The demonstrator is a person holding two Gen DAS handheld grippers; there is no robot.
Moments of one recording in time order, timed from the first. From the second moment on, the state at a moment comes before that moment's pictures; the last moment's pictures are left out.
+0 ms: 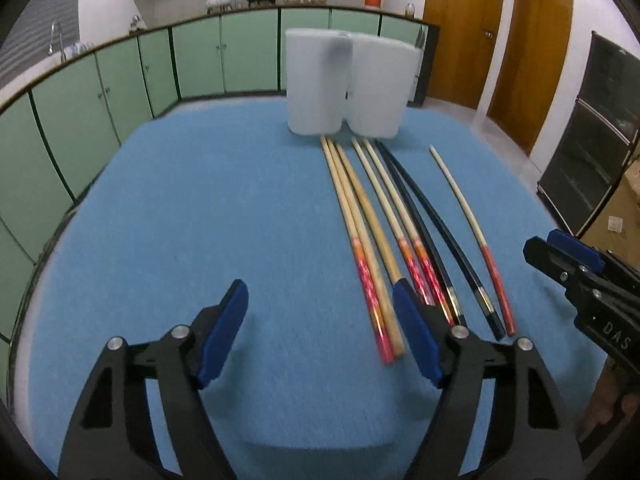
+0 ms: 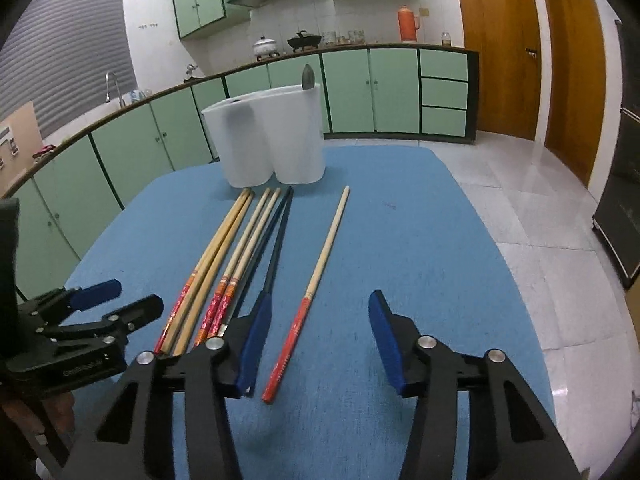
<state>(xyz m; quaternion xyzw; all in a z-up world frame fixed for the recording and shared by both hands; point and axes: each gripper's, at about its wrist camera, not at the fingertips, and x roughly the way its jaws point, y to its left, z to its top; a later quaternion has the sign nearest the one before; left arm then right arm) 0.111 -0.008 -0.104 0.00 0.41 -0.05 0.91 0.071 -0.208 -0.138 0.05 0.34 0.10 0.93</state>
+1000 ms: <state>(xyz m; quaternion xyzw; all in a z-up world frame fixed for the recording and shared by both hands) 0.114 0.005 -0.120 -0.02 0.43 -0.01 0.90 0.060 -0.190 -0.147 0.02 0.36 0.13 0.92</state>
